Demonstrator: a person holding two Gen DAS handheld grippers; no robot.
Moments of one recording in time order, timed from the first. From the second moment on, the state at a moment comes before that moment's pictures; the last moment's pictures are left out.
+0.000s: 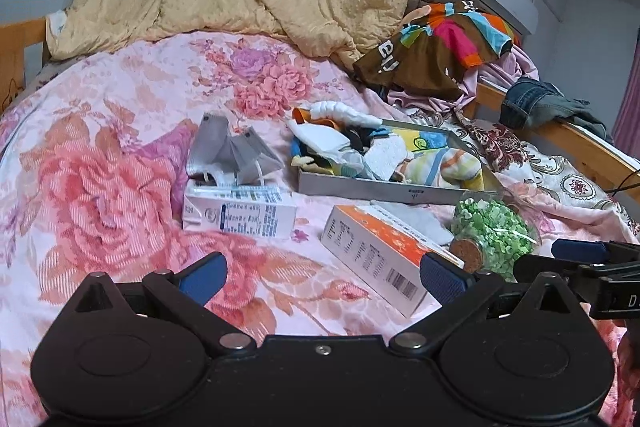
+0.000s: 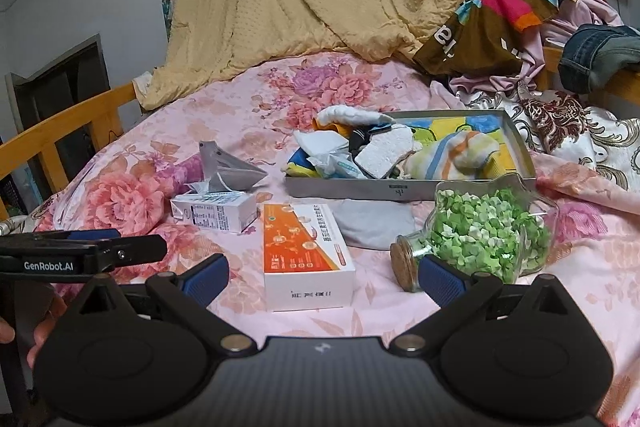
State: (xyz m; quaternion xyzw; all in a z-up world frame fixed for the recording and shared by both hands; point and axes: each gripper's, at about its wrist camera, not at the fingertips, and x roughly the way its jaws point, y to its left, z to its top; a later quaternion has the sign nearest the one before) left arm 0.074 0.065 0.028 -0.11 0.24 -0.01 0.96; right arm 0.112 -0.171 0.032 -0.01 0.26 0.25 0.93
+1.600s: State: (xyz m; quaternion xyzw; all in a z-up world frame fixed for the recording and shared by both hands) left arm 0.288 0.124 0.026 0.17 0.30 -0.16 0.93; right arm 0.344 -0.111 0.009 -0.10 0.43 0.32 0.84
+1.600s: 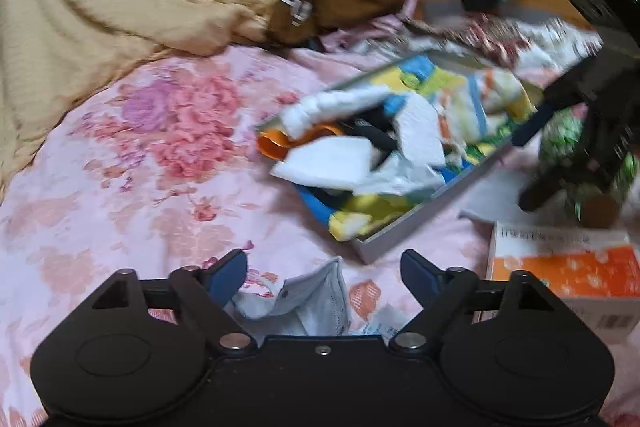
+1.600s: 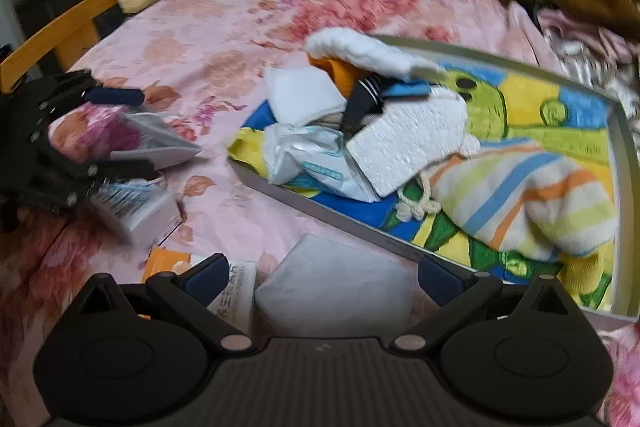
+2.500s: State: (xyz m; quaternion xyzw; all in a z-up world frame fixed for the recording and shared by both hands) left arm 0.300 0.094 0.017 0.18 0.35 -0.17 0.90; right arm 0.363 -0.070 -0.014 -0.13 0.52 0.19 0.82
